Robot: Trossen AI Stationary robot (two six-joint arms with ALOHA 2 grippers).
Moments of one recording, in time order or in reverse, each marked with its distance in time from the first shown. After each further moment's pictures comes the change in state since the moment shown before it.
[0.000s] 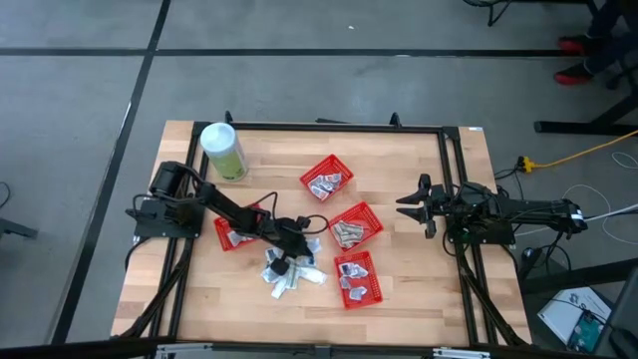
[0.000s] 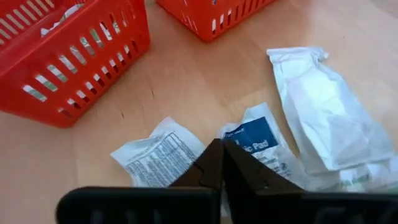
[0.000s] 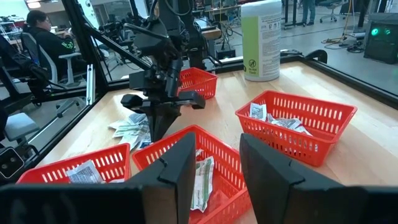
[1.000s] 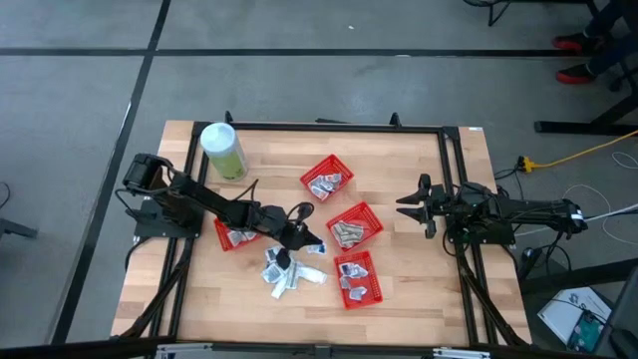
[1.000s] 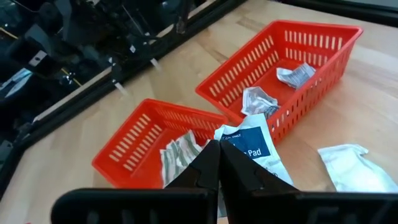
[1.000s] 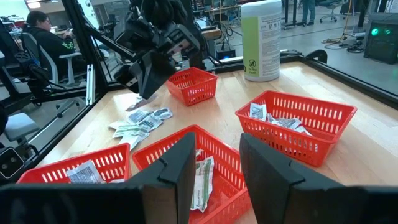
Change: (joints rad) left arm 0.000 -0.221 0.000 0.083 -0.108 0.245; right arm 0.000 0.000 0.000 0.000 0.000 0.000
